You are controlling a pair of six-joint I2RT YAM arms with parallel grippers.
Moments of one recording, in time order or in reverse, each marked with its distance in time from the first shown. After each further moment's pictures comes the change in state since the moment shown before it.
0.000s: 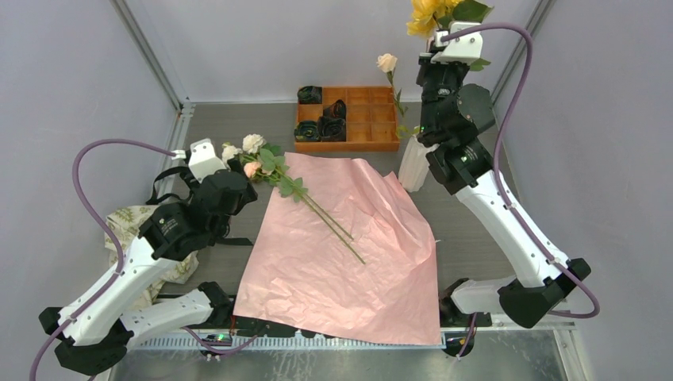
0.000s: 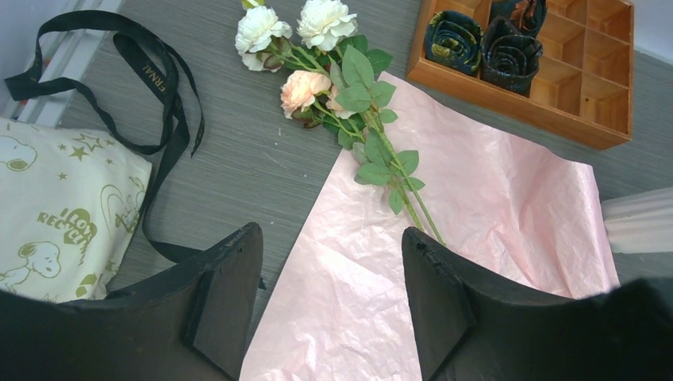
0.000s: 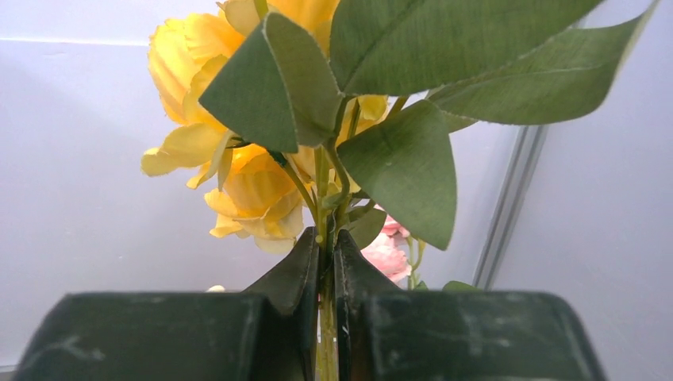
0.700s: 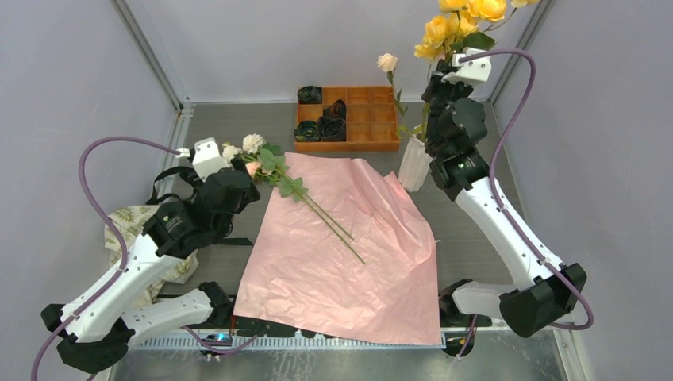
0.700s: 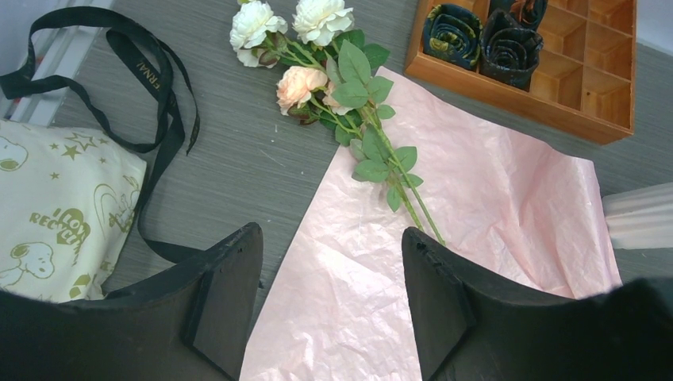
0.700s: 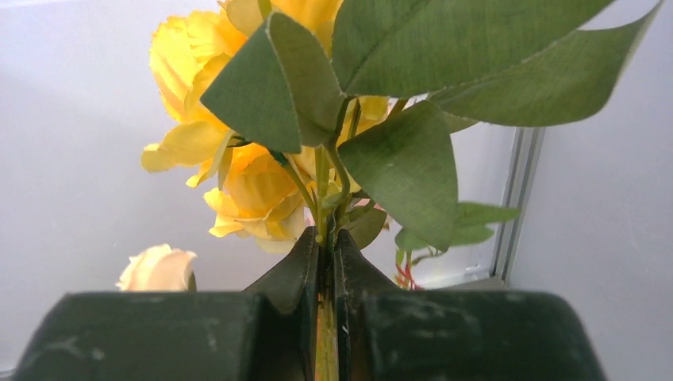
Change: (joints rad) left arm 0.000 0.018 0.000 0.009 0.012 0.000; right arm -0.165 -0.047 -0.241 0.077 -0.056 0.261
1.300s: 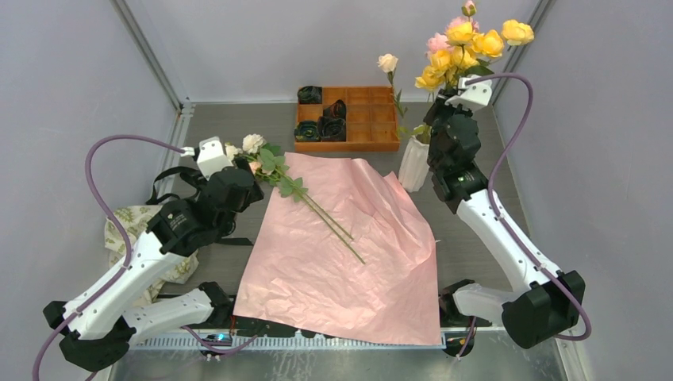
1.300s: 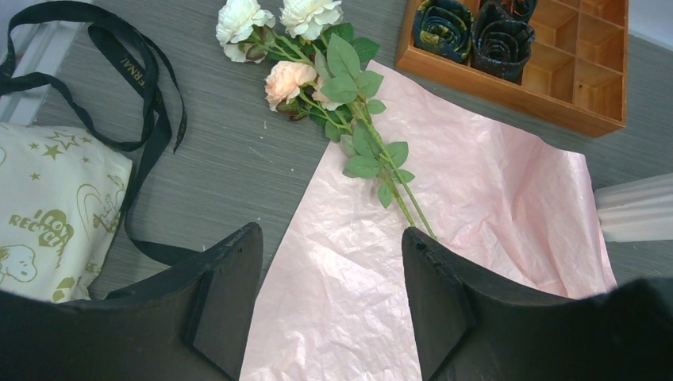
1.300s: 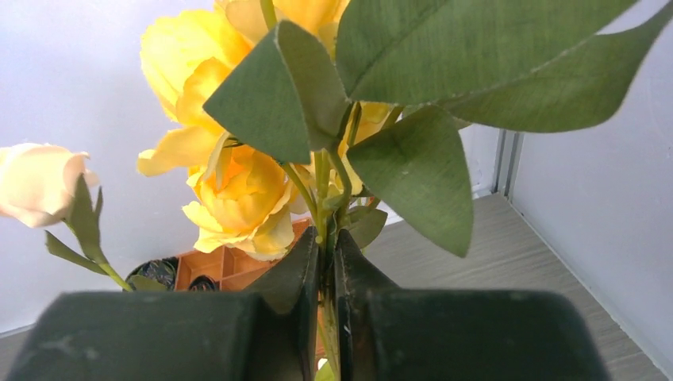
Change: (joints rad) left arm 0.000 0.018 -0.003 0.021 0.024 0.000; right arm -0.061 -0.074 -0.235 -0.037 -0.001 0.208
